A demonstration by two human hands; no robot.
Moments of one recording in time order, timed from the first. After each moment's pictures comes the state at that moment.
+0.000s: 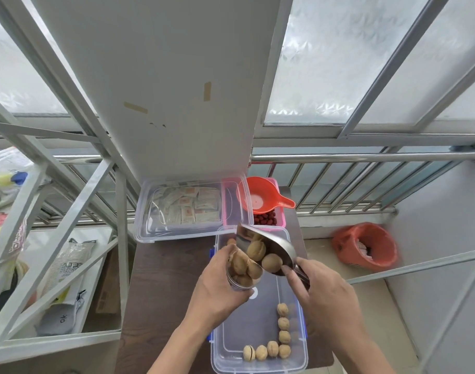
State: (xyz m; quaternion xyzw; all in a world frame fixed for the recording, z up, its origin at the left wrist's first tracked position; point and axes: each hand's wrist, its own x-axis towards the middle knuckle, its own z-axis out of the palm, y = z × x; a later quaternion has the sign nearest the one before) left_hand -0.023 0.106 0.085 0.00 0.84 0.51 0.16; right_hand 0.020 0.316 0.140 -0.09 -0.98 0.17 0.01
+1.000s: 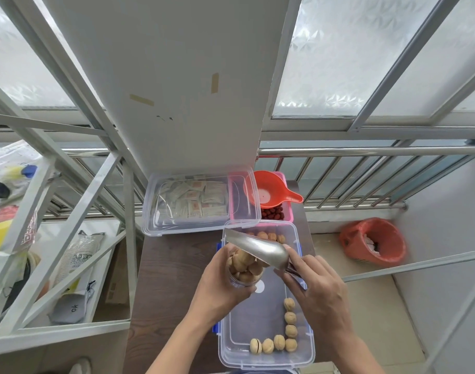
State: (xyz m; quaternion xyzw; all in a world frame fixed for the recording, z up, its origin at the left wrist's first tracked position) left_hand -0.022 0.095 0.071 -0.02 0.82 0.55 0.17; right_hand 0.017 0.314 0.092 0.05 -0.97 0.18 0.15
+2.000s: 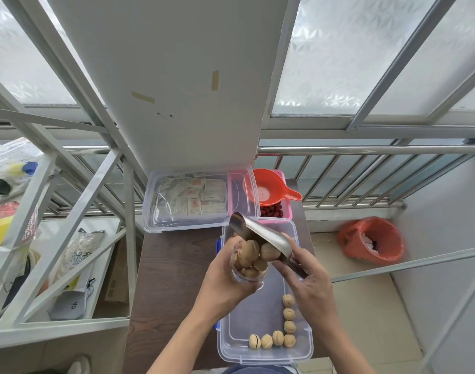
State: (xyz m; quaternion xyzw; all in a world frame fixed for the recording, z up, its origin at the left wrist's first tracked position) left_hand -0.018 0.106 0.082 0.01 0.80 0.59 0.14; right_hand 0.015 0.302 0.077 -0.08 -0.80 0.60 0.05
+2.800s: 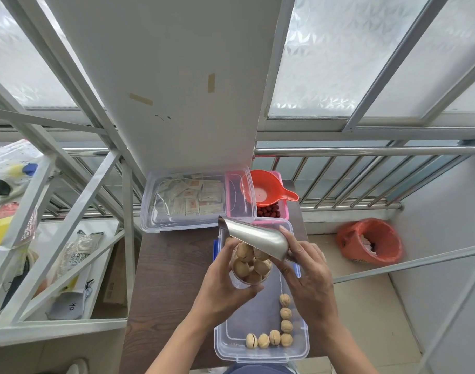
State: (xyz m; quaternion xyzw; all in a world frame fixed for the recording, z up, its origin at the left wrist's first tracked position) left_hand -0.005 0.107 0.077 0.08 0.80 0.58 0.10; right_hand 0.017 0.307 0.099 0.02 -0.91 0.38 0.15
